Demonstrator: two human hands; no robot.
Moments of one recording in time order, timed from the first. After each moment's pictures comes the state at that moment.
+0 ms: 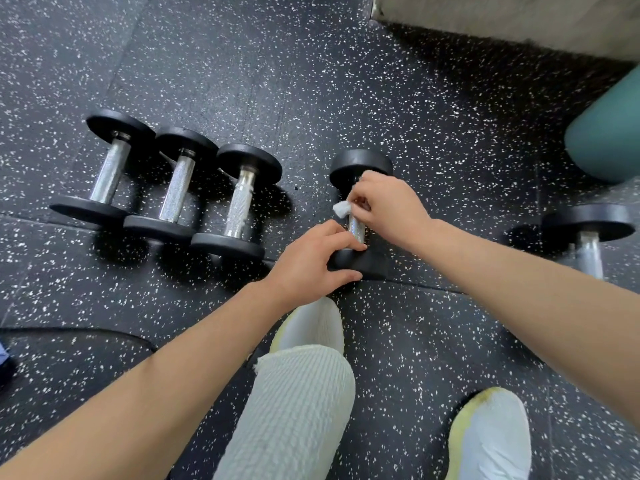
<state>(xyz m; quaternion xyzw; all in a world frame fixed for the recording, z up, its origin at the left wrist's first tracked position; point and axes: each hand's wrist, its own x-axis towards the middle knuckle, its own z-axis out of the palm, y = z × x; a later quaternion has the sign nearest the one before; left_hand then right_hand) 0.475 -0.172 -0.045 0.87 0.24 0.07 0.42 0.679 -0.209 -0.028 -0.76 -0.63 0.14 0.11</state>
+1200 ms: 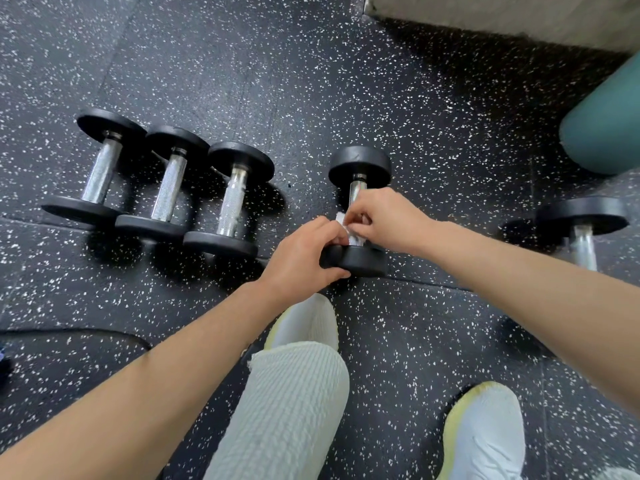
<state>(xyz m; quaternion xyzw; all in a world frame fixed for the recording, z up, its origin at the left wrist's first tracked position) 0.478 -0.176 -0.044 0.88 0.27 0.08 0.38 0.683 -0.228 -0.020 -0.73 -0.63 0.26 0.08</state>
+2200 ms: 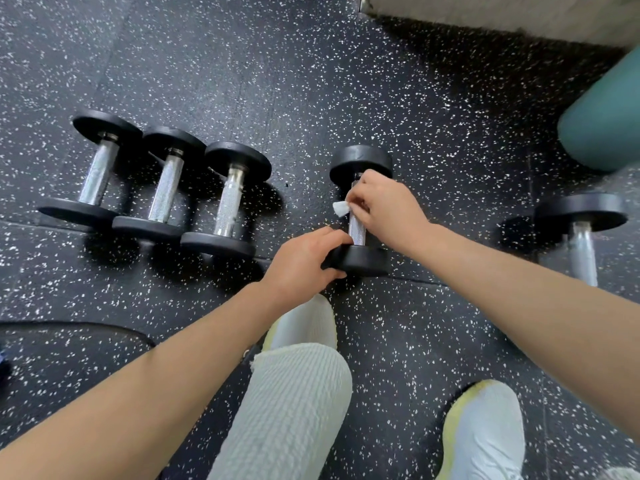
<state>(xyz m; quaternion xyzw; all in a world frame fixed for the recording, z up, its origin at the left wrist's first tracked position) 0.482 -0.182 -0.053 0.90 0.26 0.03 0.34 0.686 -0.228 -0.038 -0.77 -0.62 0.13 0.13</state>
